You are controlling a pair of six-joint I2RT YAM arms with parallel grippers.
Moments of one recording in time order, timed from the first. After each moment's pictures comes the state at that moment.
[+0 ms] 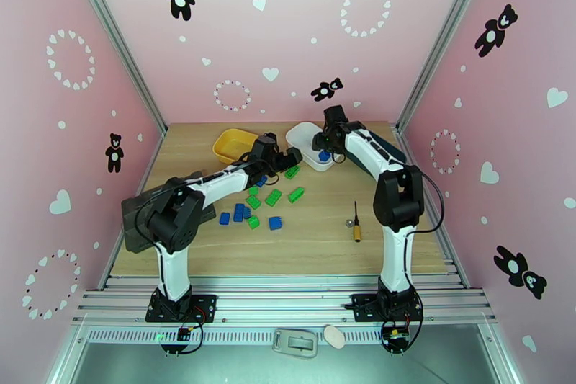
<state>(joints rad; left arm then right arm) -0.57 1.91 1.32 0.02 0.20 -0.90 0.31 2.06 1.82 -0.75 0.02 0.34</state>
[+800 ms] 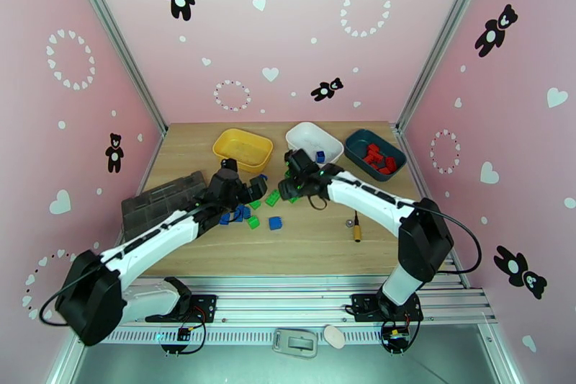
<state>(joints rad) -0.57 1.21 0.74 -0.17 -0.06 -0.80 0.79 1.68 1.30 -0.65 0.15 0.35</state>
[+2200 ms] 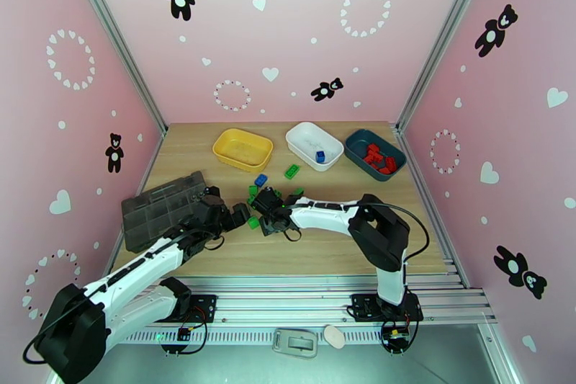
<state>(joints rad) -0.51 1.03 0.47 -0.24 -0.05 -0.85 1.01 1.94 1.26 -0.55 0.20 0.57</state>
